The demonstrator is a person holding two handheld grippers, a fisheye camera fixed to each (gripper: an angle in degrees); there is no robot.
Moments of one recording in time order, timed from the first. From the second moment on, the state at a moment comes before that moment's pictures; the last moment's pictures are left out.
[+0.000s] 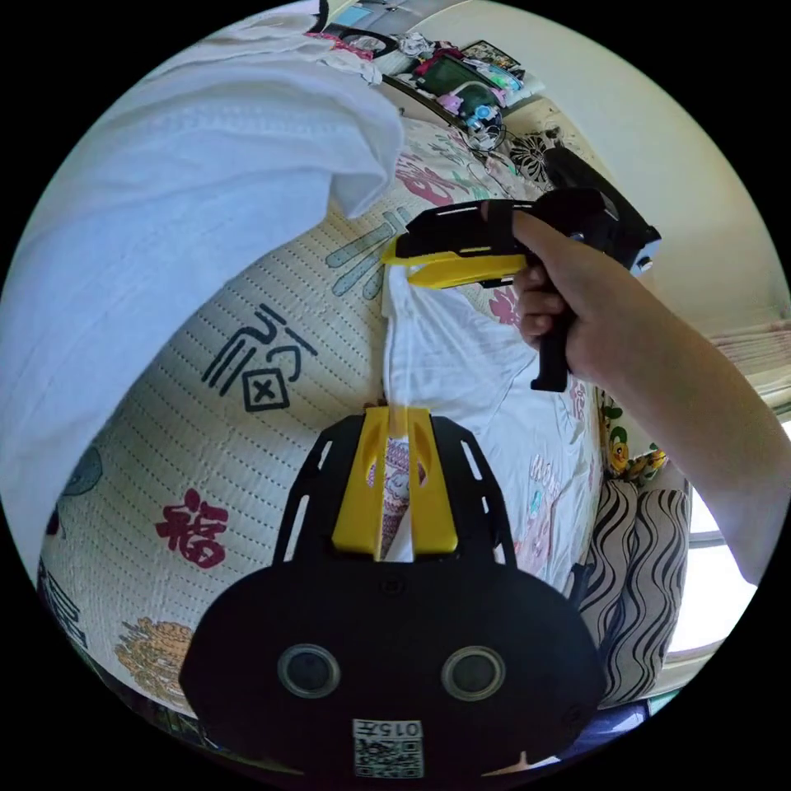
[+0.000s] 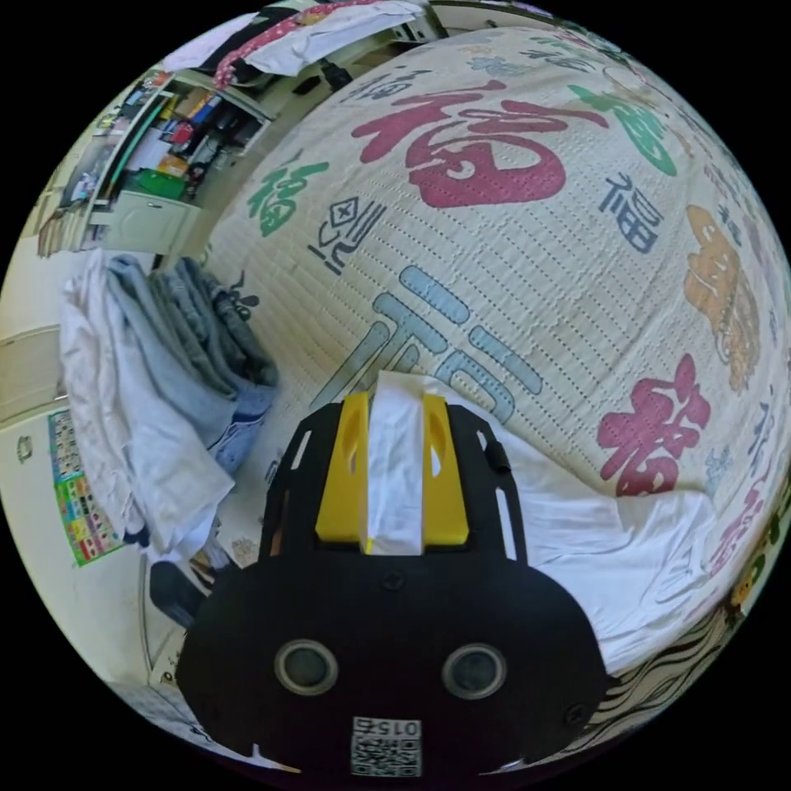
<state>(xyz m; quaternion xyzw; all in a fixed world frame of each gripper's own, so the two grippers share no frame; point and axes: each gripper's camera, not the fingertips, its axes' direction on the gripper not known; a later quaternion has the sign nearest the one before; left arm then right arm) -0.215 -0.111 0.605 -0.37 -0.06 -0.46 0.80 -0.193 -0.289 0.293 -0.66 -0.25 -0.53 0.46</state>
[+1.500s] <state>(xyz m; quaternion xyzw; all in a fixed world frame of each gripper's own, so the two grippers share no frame) -0.155 -0.104 0.651 -0.44 0.04 -0.42 0.79 -0.115 -0.501 0.449 -0.70 -0.33 -0.37 0.52</state>
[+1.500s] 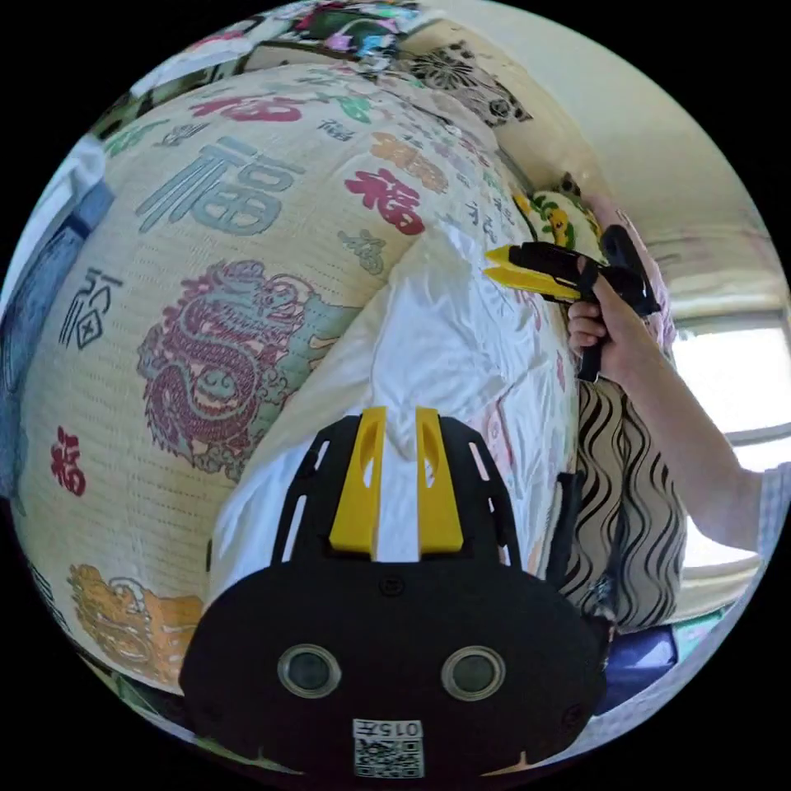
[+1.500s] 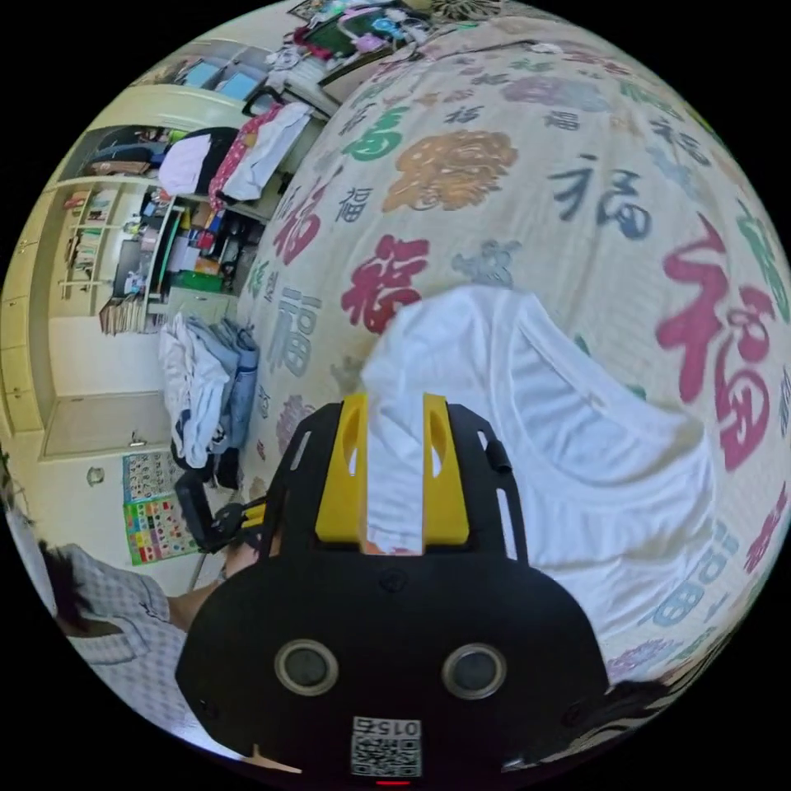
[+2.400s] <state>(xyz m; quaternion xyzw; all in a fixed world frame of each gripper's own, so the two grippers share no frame) -0.160 -0.120 0.668 -0.45 0.05 -0.39 0.80 -0.129 -0.487 0.437 -0.71 -0.27 -0.50 0.42</state>
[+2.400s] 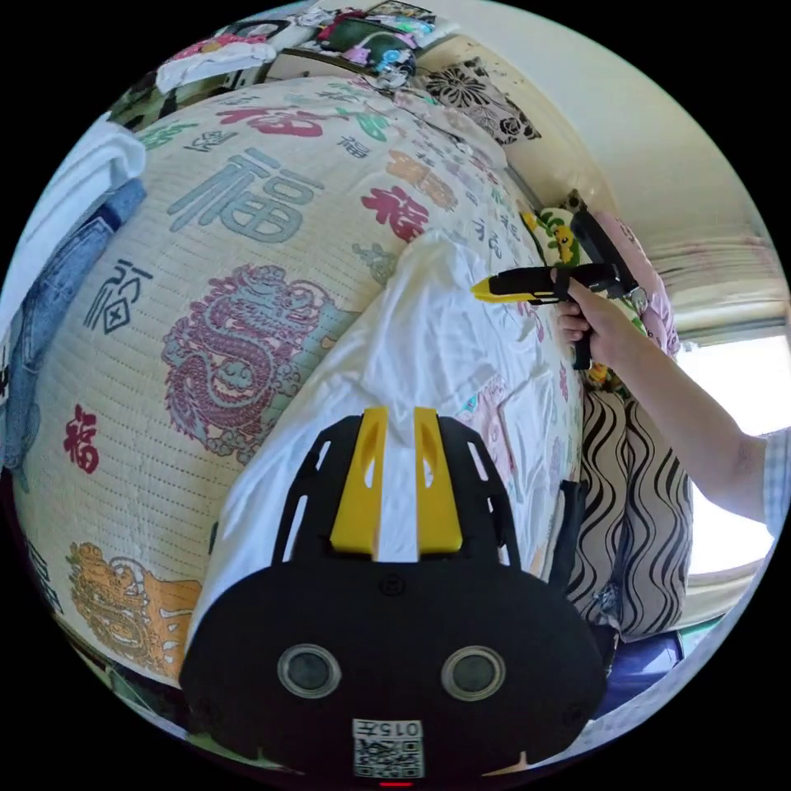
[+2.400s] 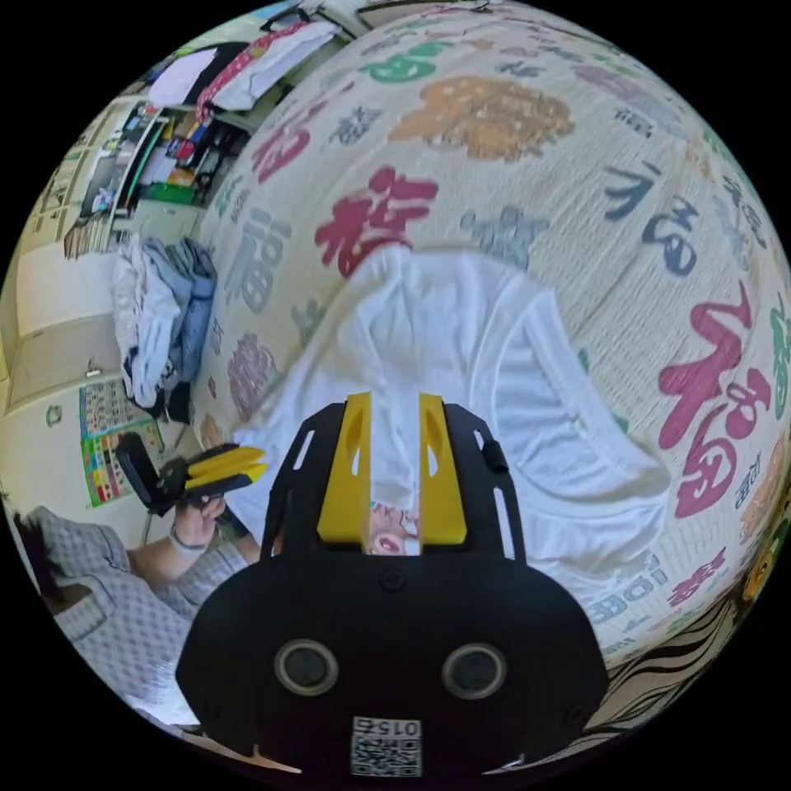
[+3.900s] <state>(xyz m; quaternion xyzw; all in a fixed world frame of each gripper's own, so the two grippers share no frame) -0.142 -0.323 0.870 -0.46 0.14 -0.08 0.87 0.065 -0.638 0.448 -0.62 -0.17 -0.40 0.66</state>
